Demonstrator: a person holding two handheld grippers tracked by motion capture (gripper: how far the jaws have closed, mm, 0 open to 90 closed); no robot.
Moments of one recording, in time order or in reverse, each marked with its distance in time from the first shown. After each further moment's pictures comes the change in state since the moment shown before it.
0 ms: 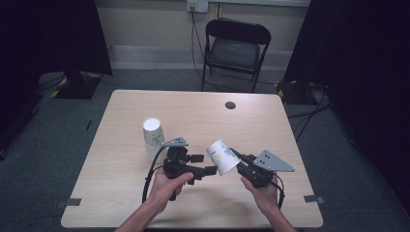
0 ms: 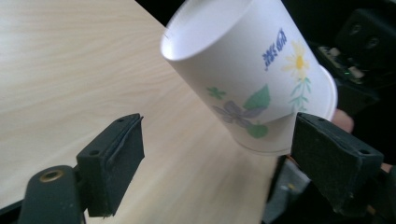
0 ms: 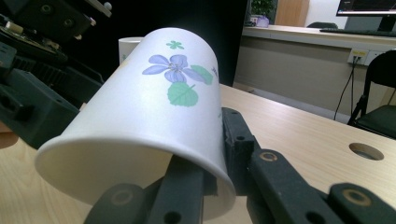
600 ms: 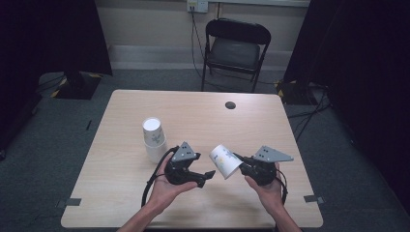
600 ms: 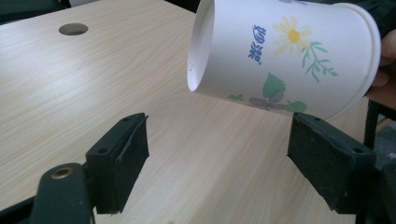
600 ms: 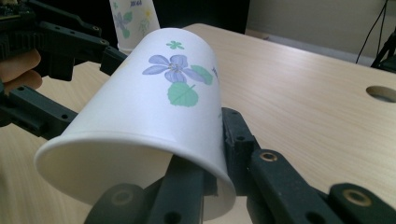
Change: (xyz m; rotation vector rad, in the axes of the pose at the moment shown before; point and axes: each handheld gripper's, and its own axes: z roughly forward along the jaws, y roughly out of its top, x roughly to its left) left arm -0.011 -0.010 0.007 0.070 0.205 0.316; right arm -0.015 0.001 0.000 0.225 0.048 0.069
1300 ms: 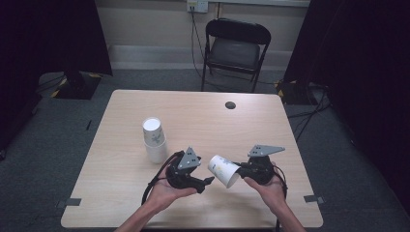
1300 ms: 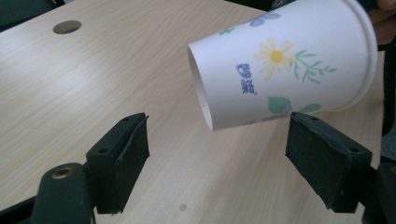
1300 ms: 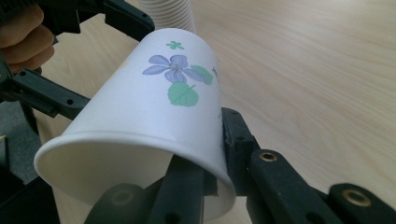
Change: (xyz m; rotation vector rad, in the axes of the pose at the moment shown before) left arm -0.008 -0.006 0.004 0.074 0.011 0.147; right arm -0.009 -0.002 0.010 0.253 0.132 0.079
